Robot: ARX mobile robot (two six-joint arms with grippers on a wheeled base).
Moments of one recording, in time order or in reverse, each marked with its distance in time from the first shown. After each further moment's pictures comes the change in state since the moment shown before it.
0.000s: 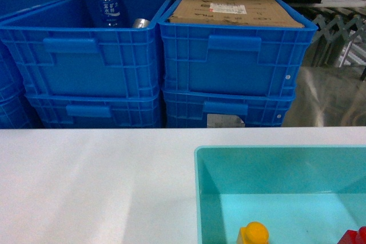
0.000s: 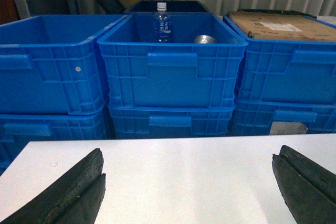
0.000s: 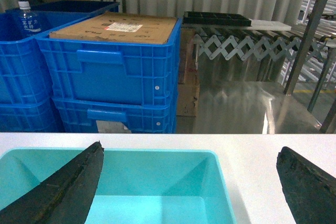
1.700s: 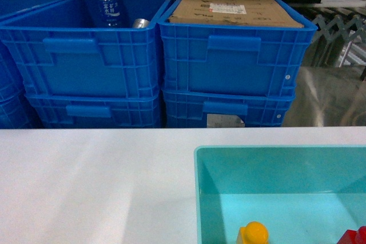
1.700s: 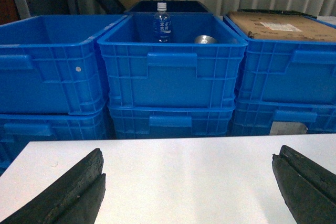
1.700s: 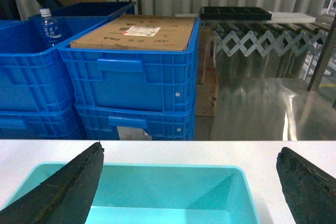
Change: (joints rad) left arm 0.000 0.000 0.000 0.000 0.000 0.000; right arm 0.118 0.351 0.098 0.222 0.058 0.052
